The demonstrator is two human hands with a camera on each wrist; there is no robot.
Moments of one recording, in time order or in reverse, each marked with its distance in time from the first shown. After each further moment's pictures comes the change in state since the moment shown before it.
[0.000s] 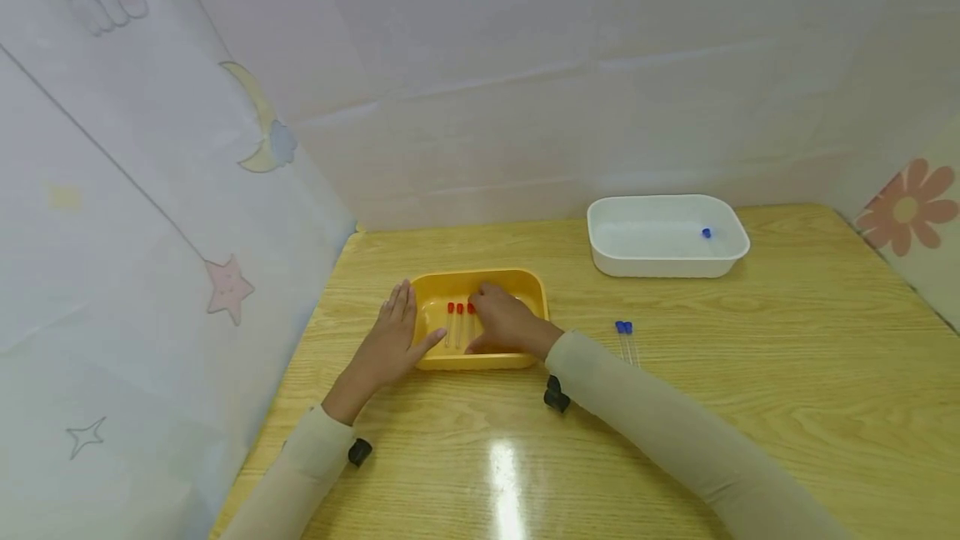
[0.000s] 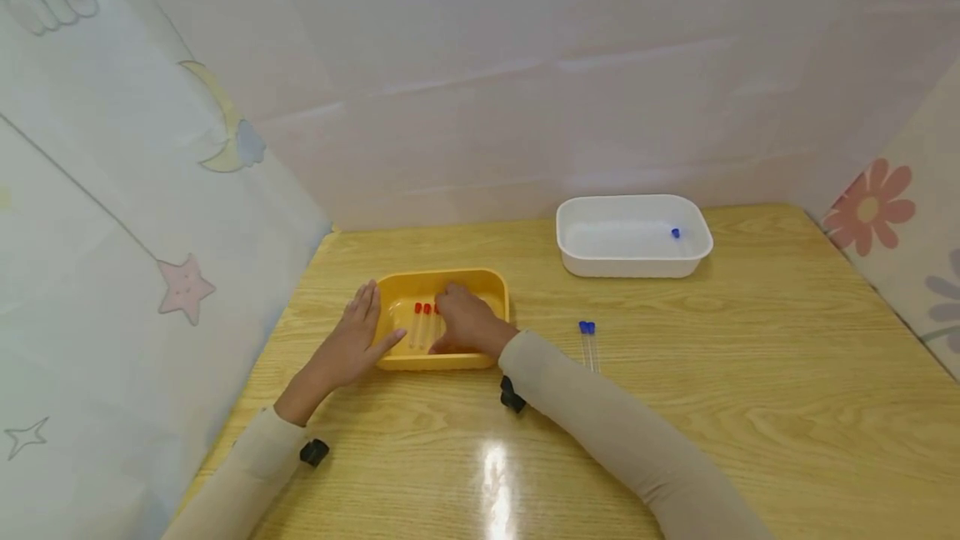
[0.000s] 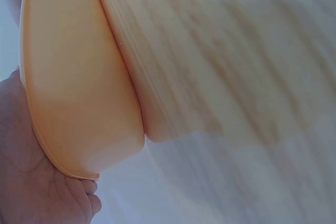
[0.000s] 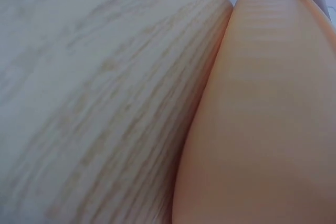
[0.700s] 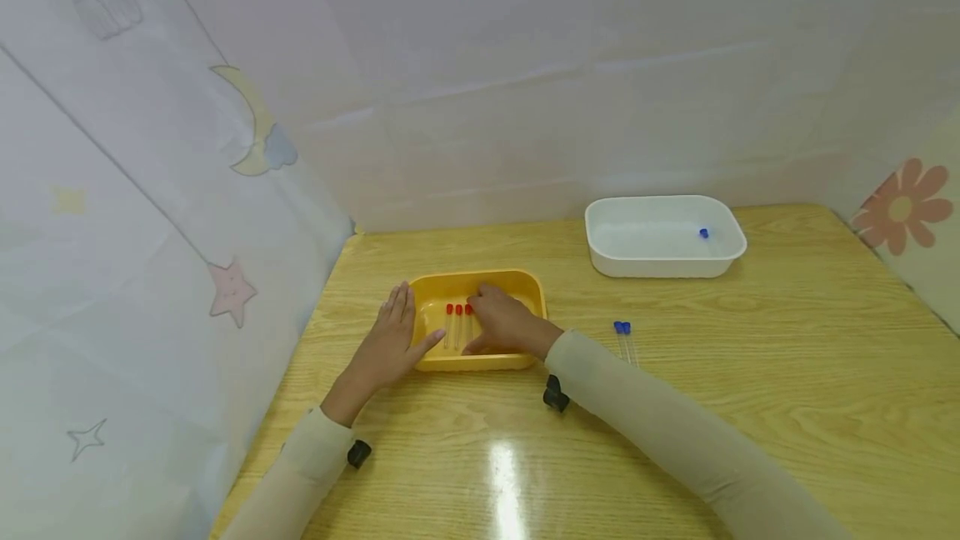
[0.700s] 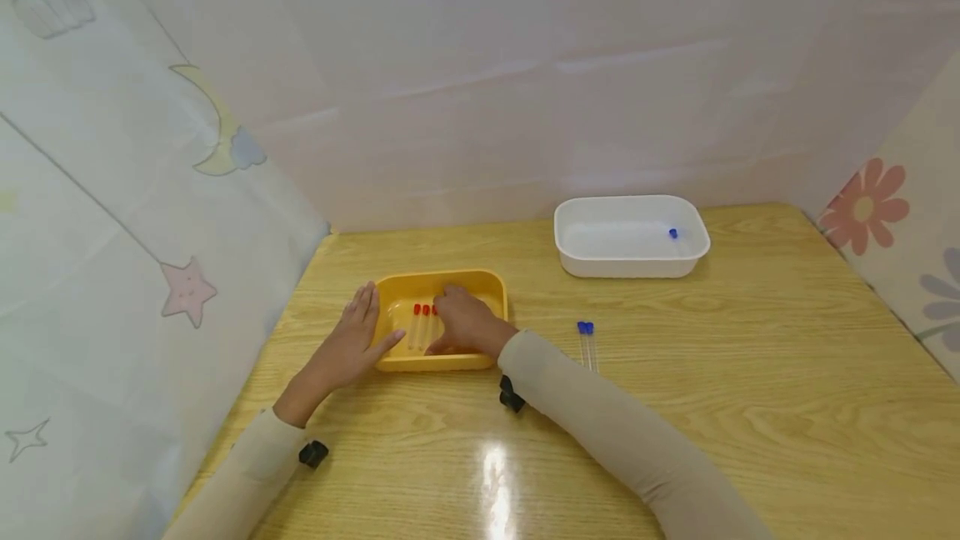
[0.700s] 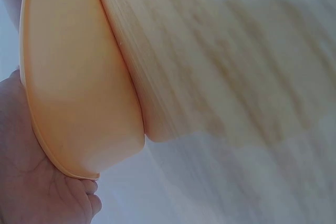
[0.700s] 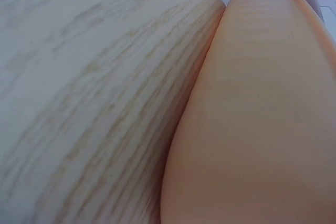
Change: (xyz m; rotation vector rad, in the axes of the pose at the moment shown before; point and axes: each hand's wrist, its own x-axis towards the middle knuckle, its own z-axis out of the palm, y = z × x) left_hand 0.001 -0.002 0.003 0.005 0.003 0.003; right_hand -0.002 -0.001 -0.003 -0.021 -0.024 -0.011
